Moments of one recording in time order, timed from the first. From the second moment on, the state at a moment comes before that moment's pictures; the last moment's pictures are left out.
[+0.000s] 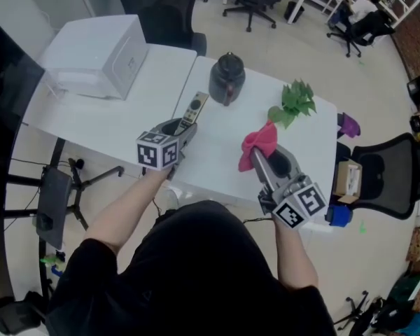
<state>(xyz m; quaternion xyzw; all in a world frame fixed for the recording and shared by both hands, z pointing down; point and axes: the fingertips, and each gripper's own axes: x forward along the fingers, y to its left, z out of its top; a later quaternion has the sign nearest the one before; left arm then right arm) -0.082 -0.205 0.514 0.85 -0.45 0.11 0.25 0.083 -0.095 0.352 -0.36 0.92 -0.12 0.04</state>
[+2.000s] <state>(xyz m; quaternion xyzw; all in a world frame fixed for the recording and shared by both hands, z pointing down) -0.109 -0.174 0.548 0.81 -0.52 0.20 0.19 0.165 -0.129 0.637 -0.49 0.76 -0.22 -0.36</state>
